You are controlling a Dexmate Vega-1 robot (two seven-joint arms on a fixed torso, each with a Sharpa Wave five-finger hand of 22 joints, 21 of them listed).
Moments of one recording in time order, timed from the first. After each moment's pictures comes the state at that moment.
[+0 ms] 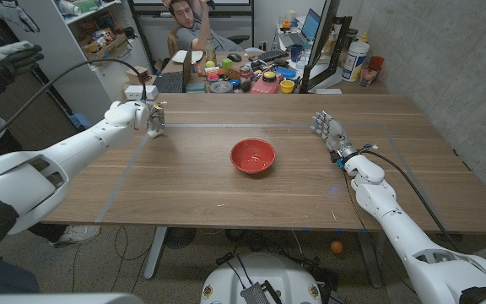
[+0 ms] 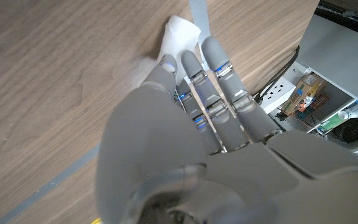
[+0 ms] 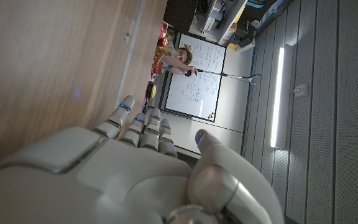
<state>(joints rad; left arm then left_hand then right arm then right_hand) 0.23 0.77 0.91 -1.10 0.77 0.28 -0.29 1.30 -0.02 0.32 -0.15 0.20 0.94 -0.06 0.45 0.18 0.89 -0.18 0.25 0.21 1.11 -0.20 0.31 0.21 0.90 -0.12 0.84 0.20 -0.81 -0.26 -0.12 -1.11 0.41 0.26 0.26 0.19 0.15 0.38 0.15 0.19 0.12 0.04 0.18 0.18 0.21 0.03 0.20 0.18 0.09 -0.03 0.19 0.17 0.04 -0.04 0.51 0.19</state>
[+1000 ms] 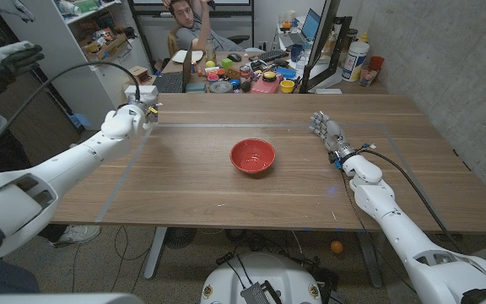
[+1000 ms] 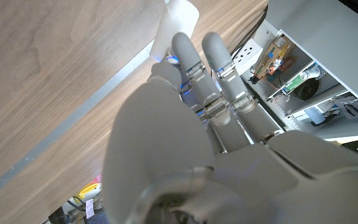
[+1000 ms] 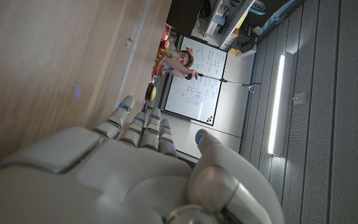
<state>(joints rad) 0.37 0.81 0.80 -1.24 0.83 0.37 -0.06 1.37 0.01 0.27 -0.13 0.19 1.15 -0.01 0.40 0.19 1.13 -0.13 0.34 0.31 1.37 -0.23 0.40 0.28 0.92 -0.13 1.01 0.19 -0.82 -0.27 -0.15 -1.13 0.38 0.27 0.23 0.19 0.15 0.38 0.15 0.19 0.13 0.04 0.18 0.18 0.21 0.04 0.20 0.18 0.10 -0.03 0.18 0.17 0.04 -0.04 0.51 0.19</state>
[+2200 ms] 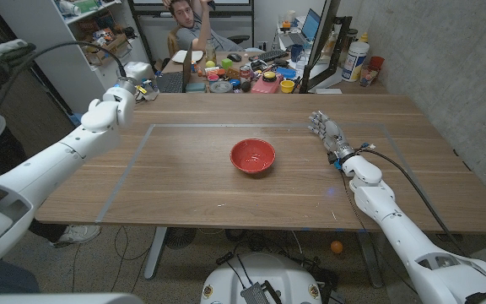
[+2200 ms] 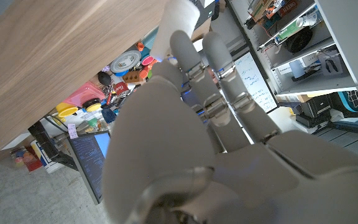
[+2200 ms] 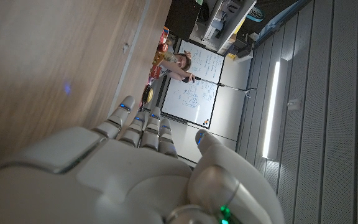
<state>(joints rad) 0.50 0.90 0.58 -1.51 0.73 0.35 0.10 1.37 0.02 0.27 -0.13 0.18 1.17 0.00 0.39 0.19 1.13 -0.13 0.36 0.31 1.37 -0.23 0.40 0.30 0.92 -0.13 1.03 0.19 -0.84 -0.29 -0.16 -1.16 0.37 0.29 0.22 0.18 0.14 0.38 0.14 0.19 0.13 0.04 0.18 0.18 0.22 0.04 0.20 0.18 0.10 -0.03 0.18 0.17 0.04 -0.04 0.50 0.19</state>
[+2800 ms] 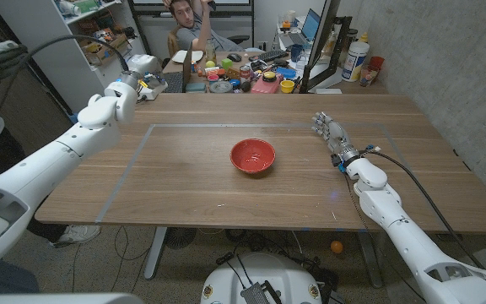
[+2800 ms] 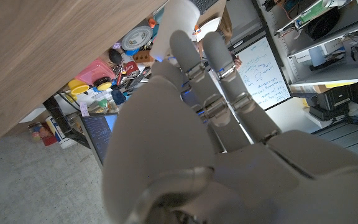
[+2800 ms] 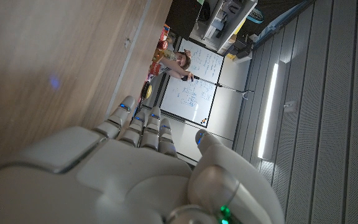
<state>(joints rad) 0.51 0.89 0.54 -1.56 0.71 0.29 0.10 1.37 0.02 0.27 -0.13 0.18 1.18 0.00 0.38 0.19 1.13 -0.12 0.35 0.31 1.37 -0.23 0.41 0.30 0.92 -0.13 1.04 0.18 -0.90 -0.32 -0.15 -1.24 0.37 0.29 0.19 0.18 0.14 0.38 0.14 0.19 0.13 0.04 0.18 0.18 0.22 0.04 0.20 0.18 0.10 -0.03 0.18 0.17 0.04 -0.04 0.50 0.19</state>
